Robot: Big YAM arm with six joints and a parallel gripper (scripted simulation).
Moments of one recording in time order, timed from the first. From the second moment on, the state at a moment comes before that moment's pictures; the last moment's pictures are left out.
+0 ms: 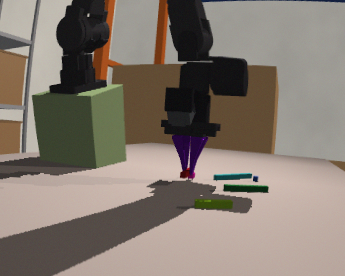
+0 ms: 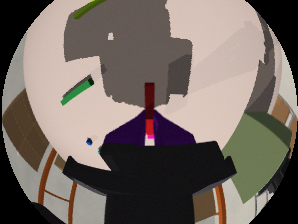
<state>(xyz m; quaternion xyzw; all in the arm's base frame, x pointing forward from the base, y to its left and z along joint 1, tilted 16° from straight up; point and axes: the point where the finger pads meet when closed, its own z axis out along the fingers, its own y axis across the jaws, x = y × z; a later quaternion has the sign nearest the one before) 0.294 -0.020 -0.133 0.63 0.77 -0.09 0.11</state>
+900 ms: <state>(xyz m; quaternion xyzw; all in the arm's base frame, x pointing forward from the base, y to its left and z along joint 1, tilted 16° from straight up) 0.291 -0.020 -0.134 0.63 0.77 -0.09 0.11</state>
